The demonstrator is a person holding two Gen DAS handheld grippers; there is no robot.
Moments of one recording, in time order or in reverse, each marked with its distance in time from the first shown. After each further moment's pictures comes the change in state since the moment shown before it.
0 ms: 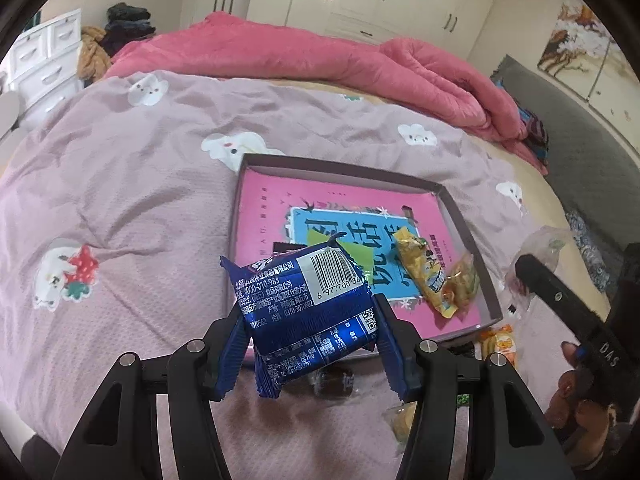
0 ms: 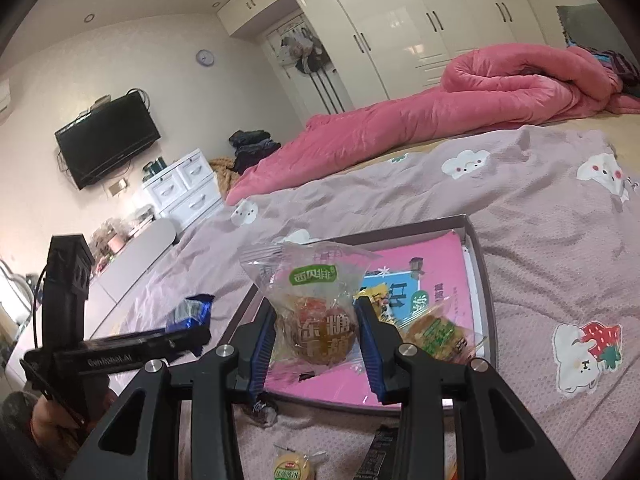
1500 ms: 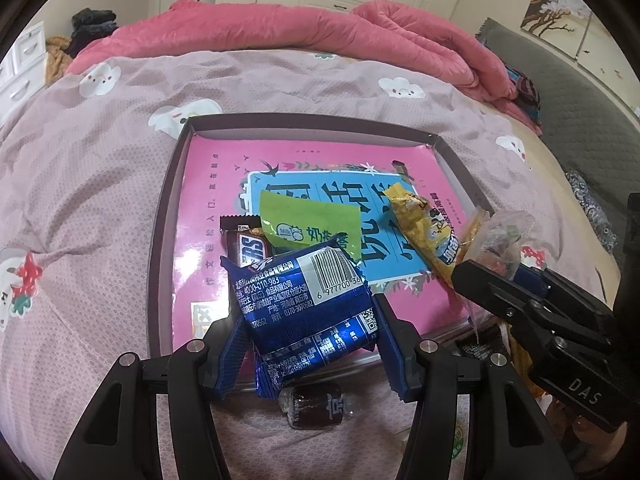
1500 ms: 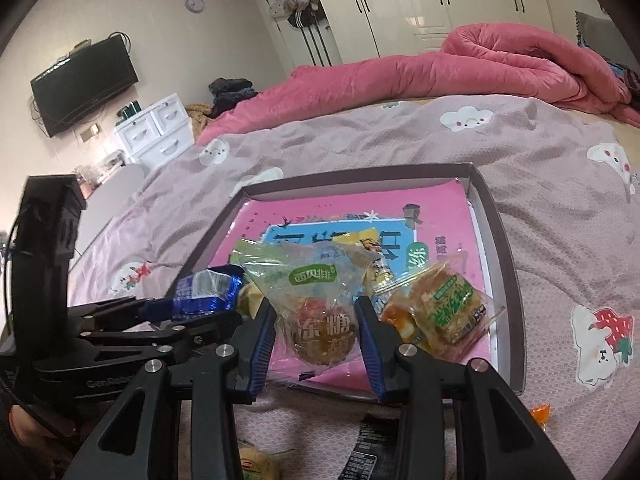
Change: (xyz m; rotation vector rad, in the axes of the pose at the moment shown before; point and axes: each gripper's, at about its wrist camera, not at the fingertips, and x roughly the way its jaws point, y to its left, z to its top) left arm 0.063 -0.021 -0.011 0.092 0.071 -0.016; right arm 0.062 0.001 -0.029 -0.083 0.180 -0.126
